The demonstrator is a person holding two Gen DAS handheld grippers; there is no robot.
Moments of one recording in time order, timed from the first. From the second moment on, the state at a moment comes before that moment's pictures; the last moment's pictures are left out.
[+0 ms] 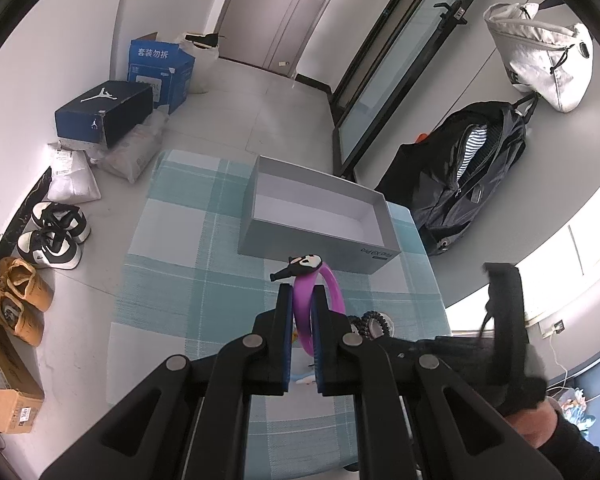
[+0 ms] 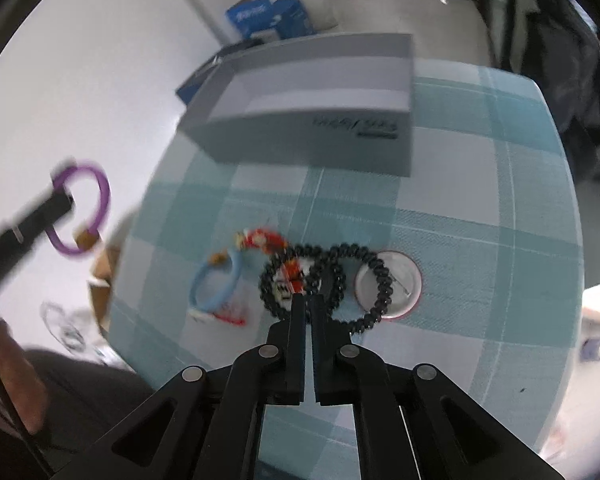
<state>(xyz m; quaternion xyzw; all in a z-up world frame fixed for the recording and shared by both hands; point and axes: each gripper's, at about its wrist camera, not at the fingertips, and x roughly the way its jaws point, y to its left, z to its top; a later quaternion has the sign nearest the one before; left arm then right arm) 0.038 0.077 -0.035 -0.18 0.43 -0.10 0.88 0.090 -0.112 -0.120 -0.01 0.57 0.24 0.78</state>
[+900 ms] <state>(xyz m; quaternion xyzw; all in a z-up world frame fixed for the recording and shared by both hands) 0.058 0.077 -0.011 -0.18 0.42 -0.11 0.88 0.089 -0.133 -0.062 0.06 0.52 0.27 0.80</state>
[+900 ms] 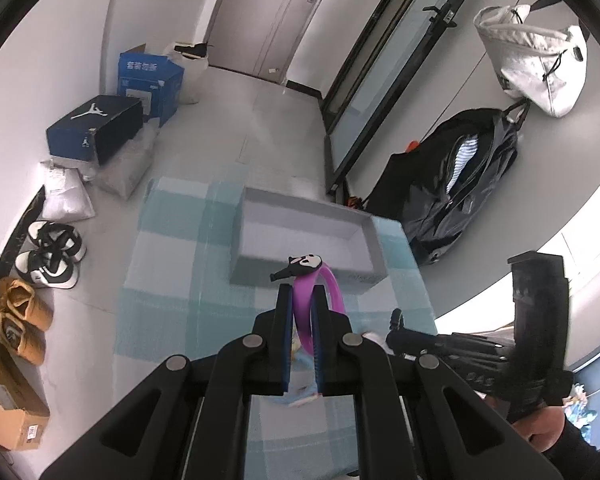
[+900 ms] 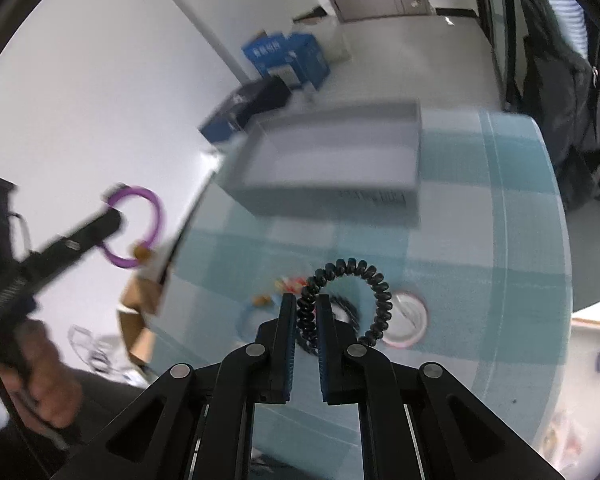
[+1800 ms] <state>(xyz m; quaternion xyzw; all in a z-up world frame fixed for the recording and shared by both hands) 0.190 0.061 -0.063 -0.18 0.49 -0.16 0.84 0.217 -0.118 -0.058 0.15 0.50 0.30 0.80</state>
